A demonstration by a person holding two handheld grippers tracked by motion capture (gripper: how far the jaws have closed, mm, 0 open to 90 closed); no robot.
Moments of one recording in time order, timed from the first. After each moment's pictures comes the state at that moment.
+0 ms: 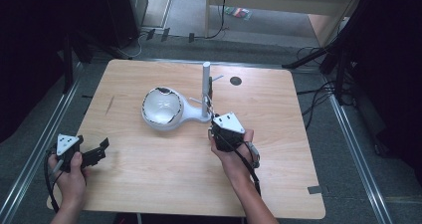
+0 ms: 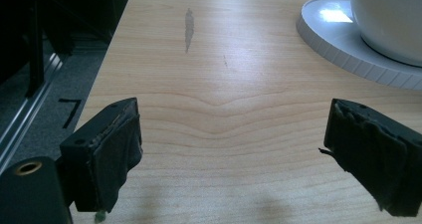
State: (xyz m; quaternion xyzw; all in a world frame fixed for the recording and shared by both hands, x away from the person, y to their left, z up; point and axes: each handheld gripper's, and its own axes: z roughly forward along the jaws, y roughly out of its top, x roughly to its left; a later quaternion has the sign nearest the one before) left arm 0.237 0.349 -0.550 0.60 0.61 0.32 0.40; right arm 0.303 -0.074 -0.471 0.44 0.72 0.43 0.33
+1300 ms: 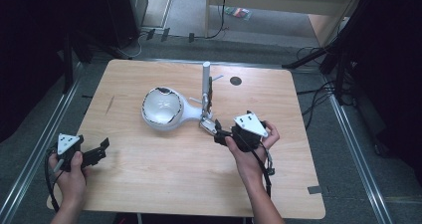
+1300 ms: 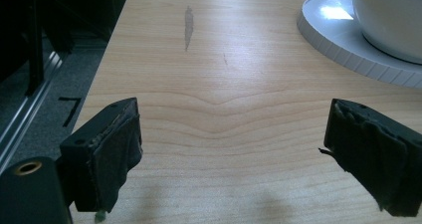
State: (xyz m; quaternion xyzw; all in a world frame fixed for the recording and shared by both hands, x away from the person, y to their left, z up) left arm 0.239 0.348 -0.550 0.61 0.61 0.32 0.40; right arm 0.297 -0.120 -0.457 0.45 0.68 0.47 0.34
